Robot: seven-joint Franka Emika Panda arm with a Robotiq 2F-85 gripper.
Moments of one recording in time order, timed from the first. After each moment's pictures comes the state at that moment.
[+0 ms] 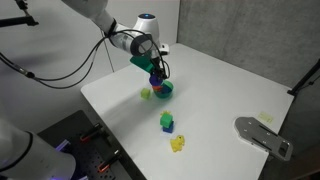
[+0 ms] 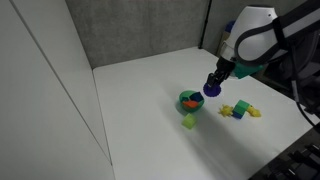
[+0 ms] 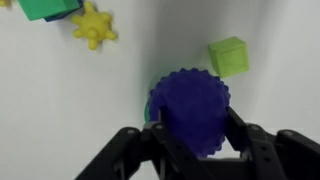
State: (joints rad) arm 0.09 0.34 0.01 -2.15 0.05 2.62 0.04
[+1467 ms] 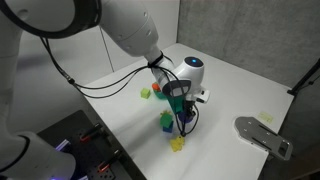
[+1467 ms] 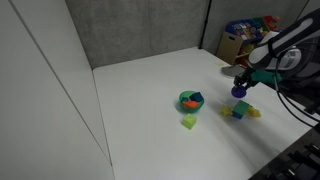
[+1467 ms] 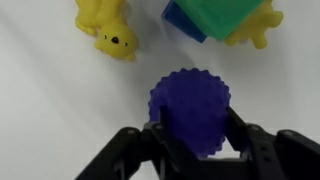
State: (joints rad) arm -0.22 0.62 -0.08 -2.02 0.20 2.69 0.06
